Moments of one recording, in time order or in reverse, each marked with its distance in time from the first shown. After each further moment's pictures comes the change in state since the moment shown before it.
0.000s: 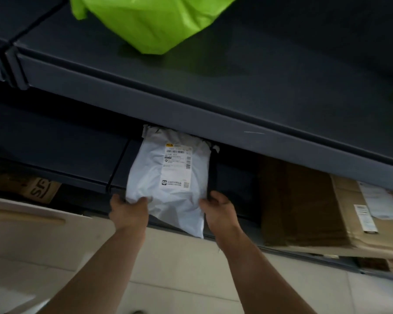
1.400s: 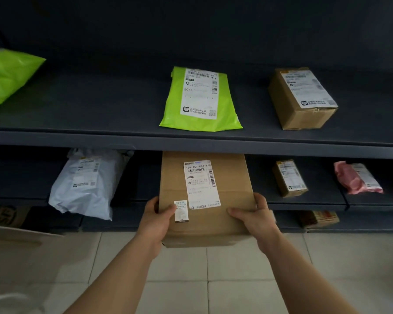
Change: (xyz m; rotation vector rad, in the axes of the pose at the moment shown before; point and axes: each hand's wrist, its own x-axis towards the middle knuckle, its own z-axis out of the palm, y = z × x) left_hand -0.334 0.006 0.139 0.105 -0.524 -0.014; right_hand -0.061 0.071 -0.396 0.100 0.089 0.019
